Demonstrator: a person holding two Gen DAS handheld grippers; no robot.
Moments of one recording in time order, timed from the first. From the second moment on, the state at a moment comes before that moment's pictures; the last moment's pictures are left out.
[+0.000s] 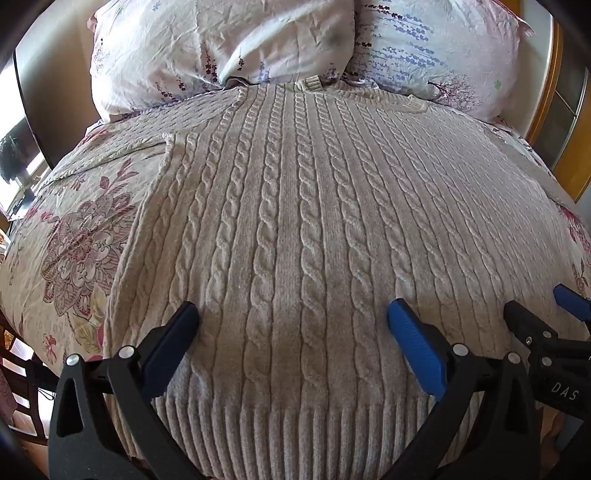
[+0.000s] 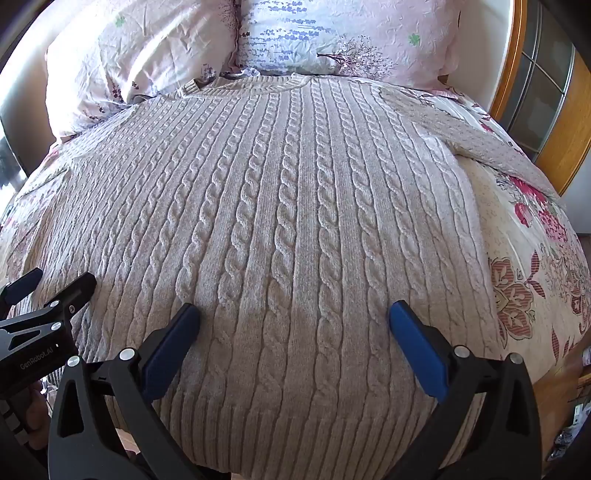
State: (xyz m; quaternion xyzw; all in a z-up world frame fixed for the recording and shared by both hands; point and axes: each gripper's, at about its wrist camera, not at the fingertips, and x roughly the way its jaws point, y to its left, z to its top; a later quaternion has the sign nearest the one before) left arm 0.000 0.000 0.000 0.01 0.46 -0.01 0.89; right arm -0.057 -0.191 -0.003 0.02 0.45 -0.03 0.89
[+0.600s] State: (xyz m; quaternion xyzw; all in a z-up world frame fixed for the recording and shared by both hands) left arm 0.000 -0.001 0.000 0.01 0.45 0.00 0.89; right arm -0.056 -0.191 -0.004 0.02 0.45 -0.03 0.89
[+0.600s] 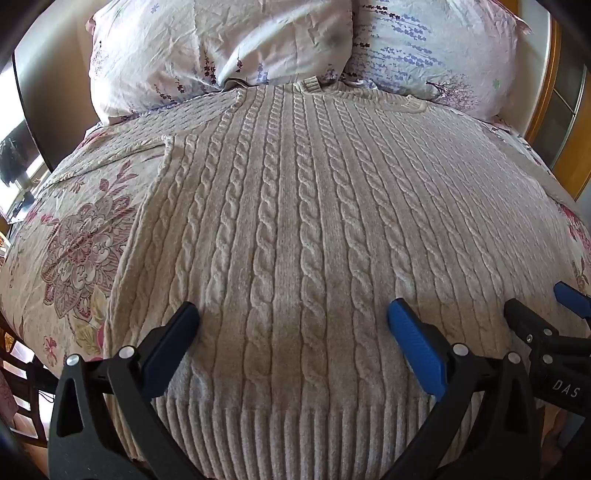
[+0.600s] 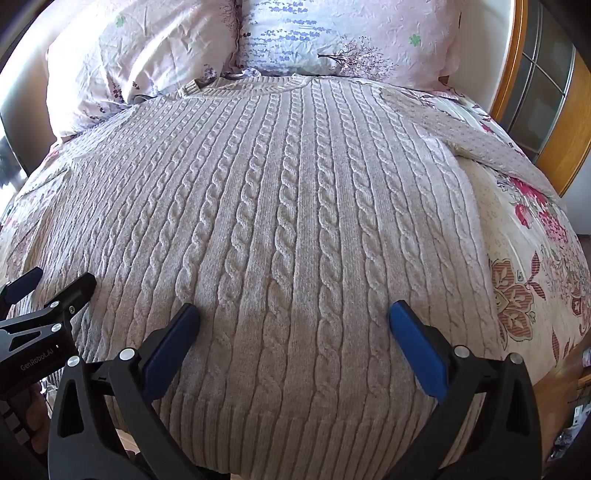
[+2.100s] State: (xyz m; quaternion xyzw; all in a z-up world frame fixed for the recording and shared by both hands) left arm -0.003 -0.003 0.001 0.01 0.45 0.00 0.89; right arm -0.056 -0.191 -0.004 0.02 0.45 -0.03 0.89
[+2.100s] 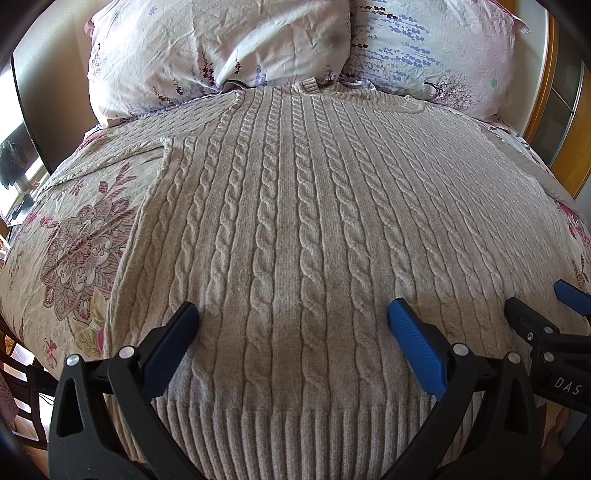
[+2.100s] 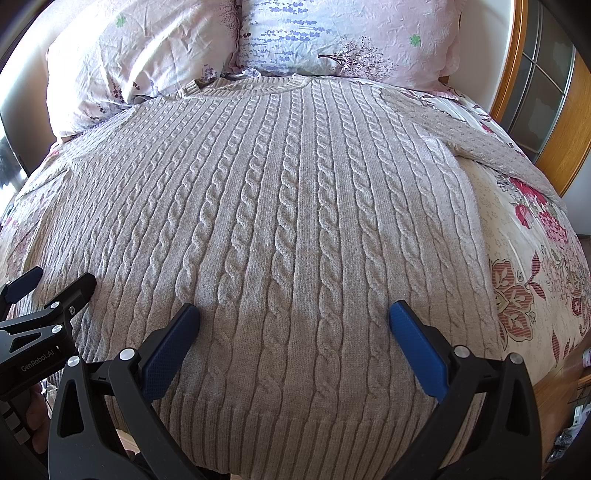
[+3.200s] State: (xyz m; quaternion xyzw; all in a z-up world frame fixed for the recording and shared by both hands) left arm 0.003 -0.006 0.003 0.02 0.46 -0.01 0.89; right arm -0.054 -0.194 -0.003 0.01 0.45 -0.02 0.89
